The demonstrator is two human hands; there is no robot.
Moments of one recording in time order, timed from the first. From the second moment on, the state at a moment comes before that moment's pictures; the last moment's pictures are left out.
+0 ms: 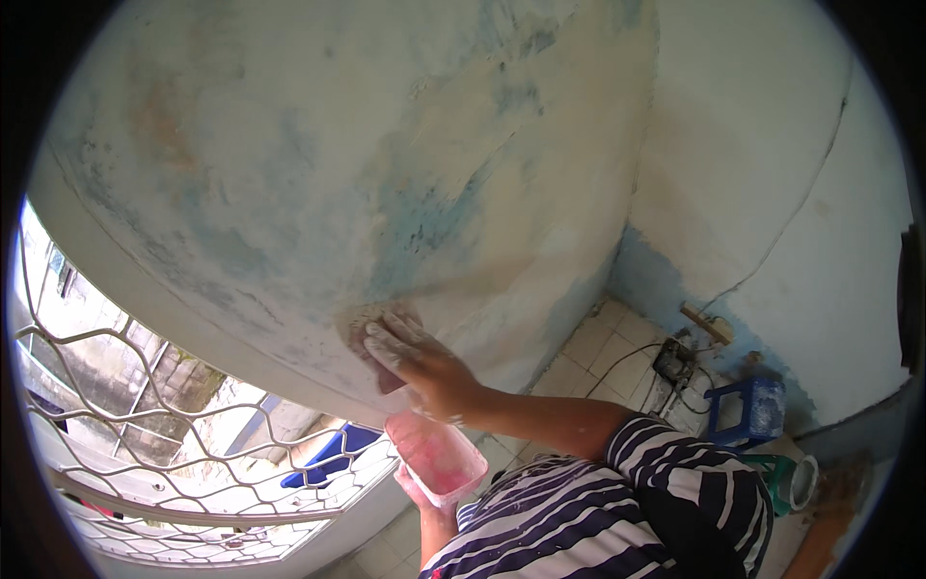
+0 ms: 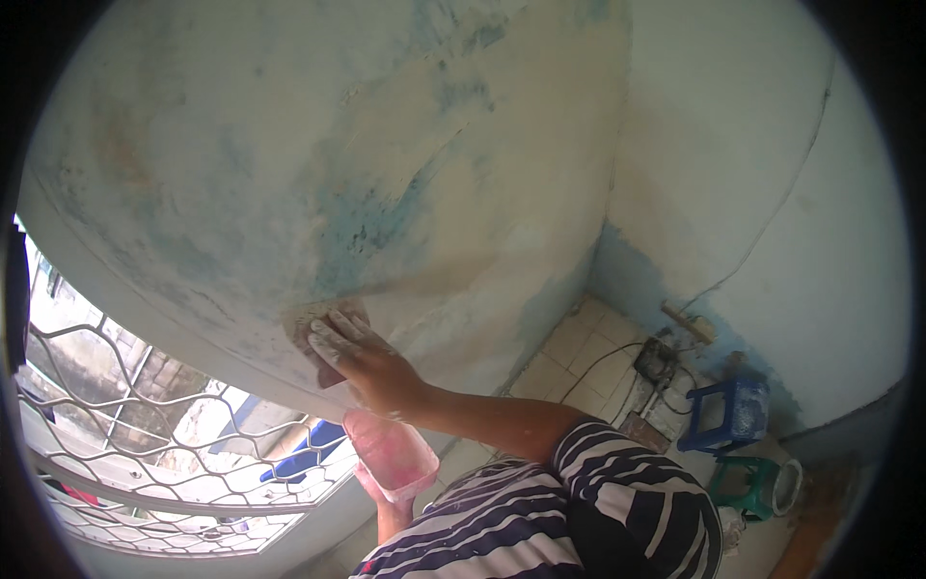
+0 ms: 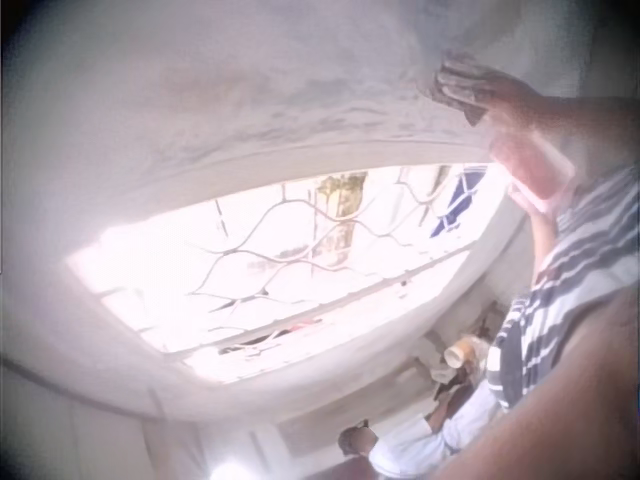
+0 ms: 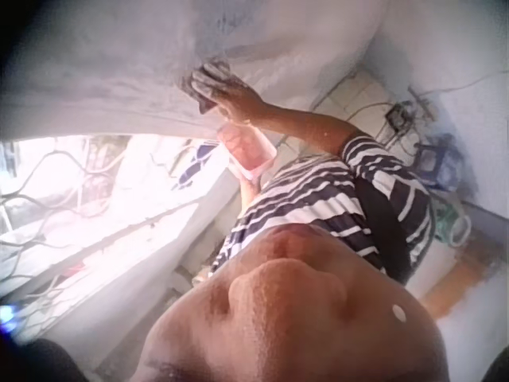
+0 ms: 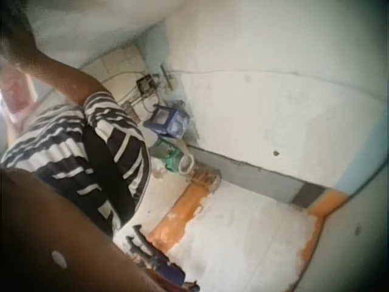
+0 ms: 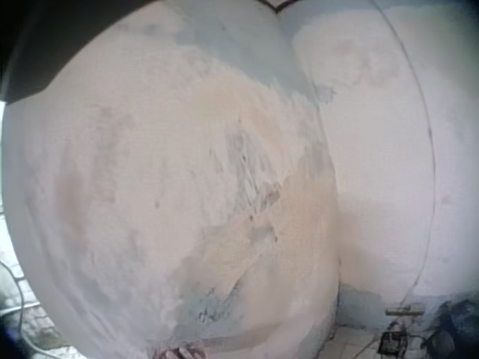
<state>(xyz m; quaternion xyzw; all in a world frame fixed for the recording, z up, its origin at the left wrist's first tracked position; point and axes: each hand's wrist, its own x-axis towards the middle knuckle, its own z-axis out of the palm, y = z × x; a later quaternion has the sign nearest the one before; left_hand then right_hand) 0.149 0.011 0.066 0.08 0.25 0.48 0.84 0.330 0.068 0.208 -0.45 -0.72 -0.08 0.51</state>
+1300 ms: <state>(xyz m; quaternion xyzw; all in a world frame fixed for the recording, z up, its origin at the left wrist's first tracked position) 0.002 0.021 0.047 0.09 0.23 0.52 0.82 0.445 0.060 0.248 -0.36 -0.48 0.16 0.78</state>
